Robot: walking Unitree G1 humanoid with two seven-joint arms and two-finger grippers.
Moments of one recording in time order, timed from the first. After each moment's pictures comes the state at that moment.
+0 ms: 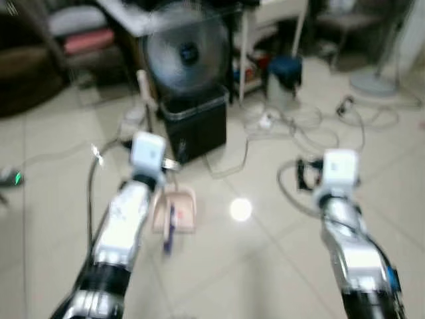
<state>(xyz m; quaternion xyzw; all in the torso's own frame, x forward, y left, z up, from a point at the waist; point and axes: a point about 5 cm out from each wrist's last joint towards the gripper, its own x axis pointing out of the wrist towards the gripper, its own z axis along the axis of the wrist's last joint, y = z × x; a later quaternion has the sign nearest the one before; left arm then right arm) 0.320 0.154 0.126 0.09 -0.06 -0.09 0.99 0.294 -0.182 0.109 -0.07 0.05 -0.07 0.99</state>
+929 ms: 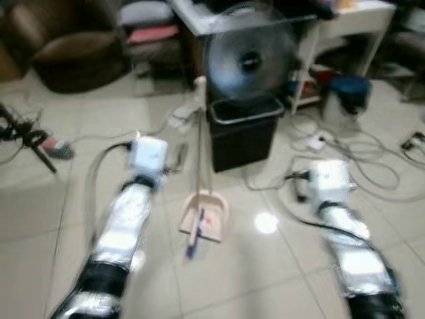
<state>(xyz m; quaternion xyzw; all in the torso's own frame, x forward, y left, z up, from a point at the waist) 0.318 0.168 0.111 0.11 -0.02 -0.06 0.99 0.290 -0.166 0.093 -0.10 0.09 0.01 0.99</state>
